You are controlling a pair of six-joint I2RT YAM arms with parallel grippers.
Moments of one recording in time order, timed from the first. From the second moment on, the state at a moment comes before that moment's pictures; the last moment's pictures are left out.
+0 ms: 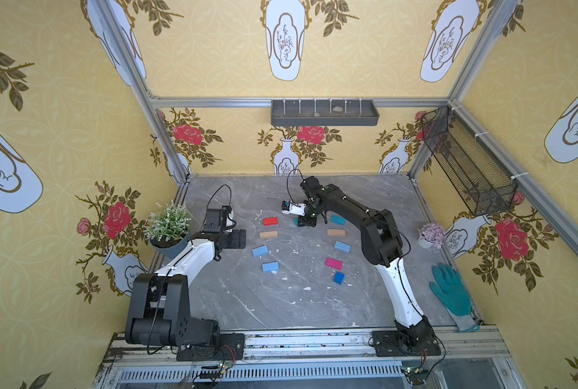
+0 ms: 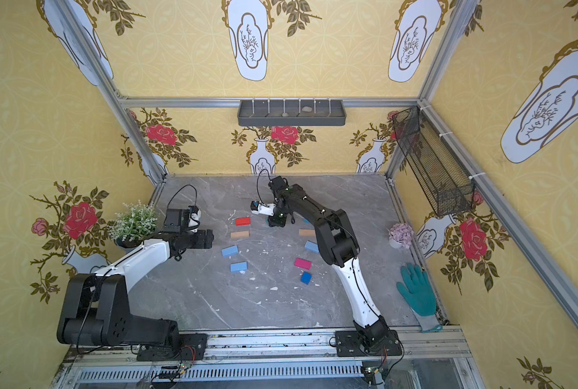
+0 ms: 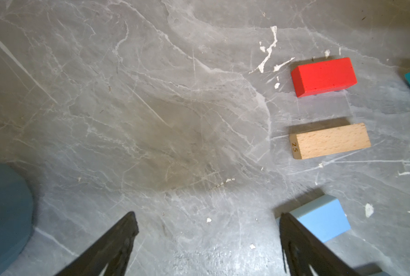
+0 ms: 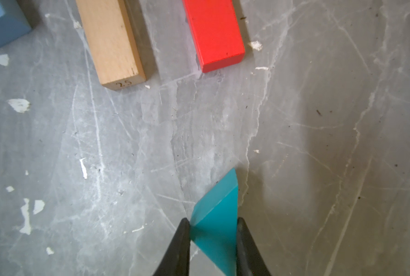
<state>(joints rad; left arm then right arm) -0.10 1.42 0.79 -0.32 0.01 -0.04 0.64 2.40 2.04 -0.87 -0.28 -0.86</state>
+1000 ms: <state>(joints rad) -0.09 1.42 0.79 -0.32 0.03 -0.04 0.65 2.38 2.04 -0.93 -0.23 -0.89</state>
